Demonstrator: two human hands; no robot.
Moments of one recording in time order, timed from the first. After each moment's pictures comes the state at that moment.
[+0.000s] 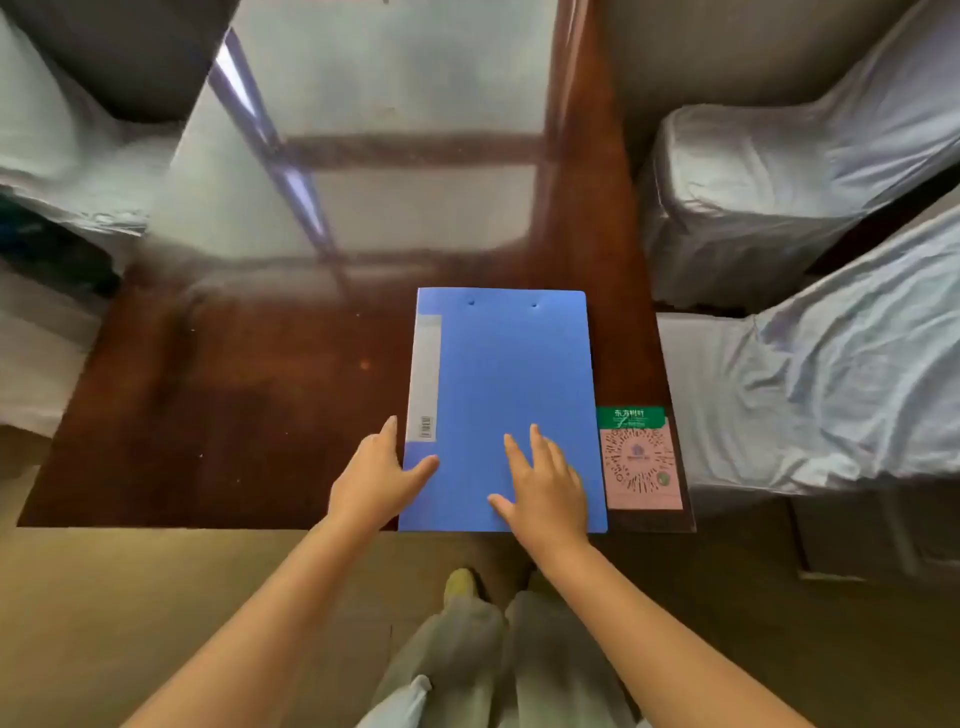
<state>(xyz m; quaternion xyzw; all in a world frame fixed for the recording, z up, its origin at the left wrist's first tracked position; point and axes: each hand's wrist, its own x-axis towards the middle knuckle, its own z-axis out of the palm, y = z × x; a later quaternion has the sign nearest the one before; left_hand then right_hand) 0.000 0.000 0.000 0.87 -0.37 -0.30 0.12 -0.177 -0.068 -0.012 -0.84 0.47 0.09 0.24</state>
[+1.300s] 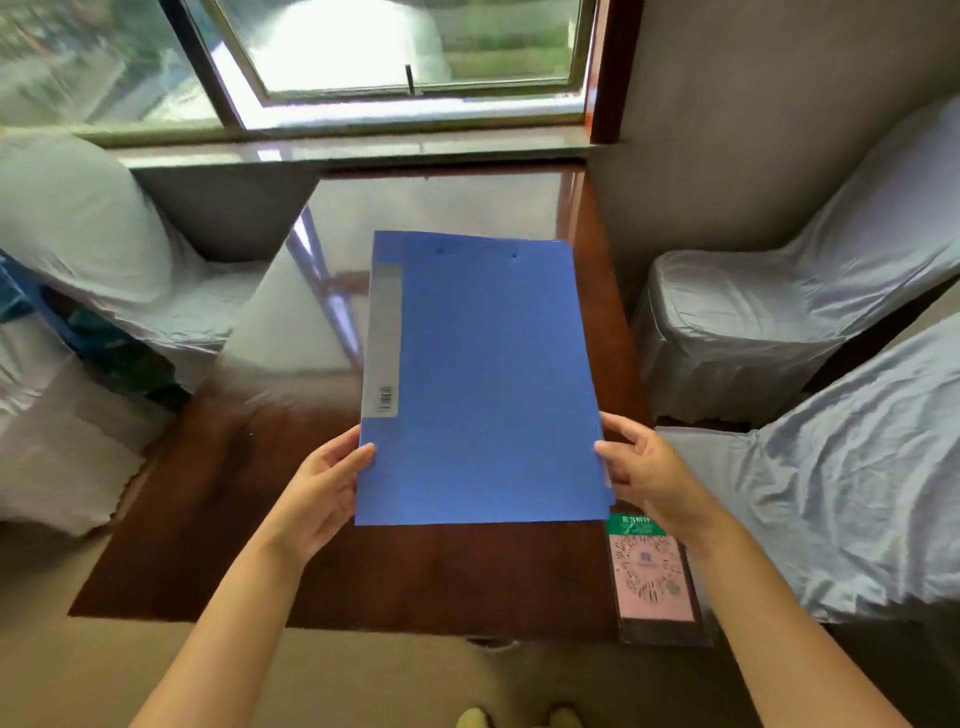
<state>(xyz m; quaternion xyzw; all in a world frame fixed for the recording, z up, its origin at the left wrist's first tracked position) 0.063 -0.001 0.129 0.57 -0.23 -0.52 0.60 -0.212 -0.186 0.108 -0.56 0.40 -0.20 0.69</state>
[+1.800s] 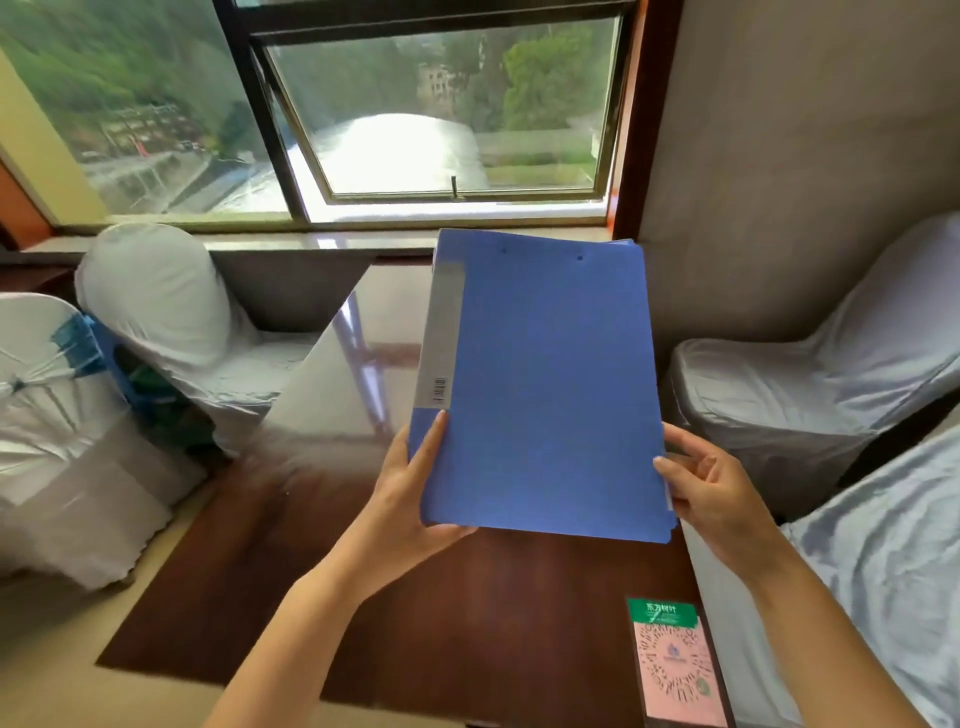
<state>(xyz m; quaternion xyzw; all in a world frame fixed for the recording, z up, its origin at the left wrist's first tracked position) 0.028 -0.019 0.183 0.68 -0.63 -0.09 0.37 -0.221 -0.201 0.175 -0.62 0.29 -0.33 0.65</state>
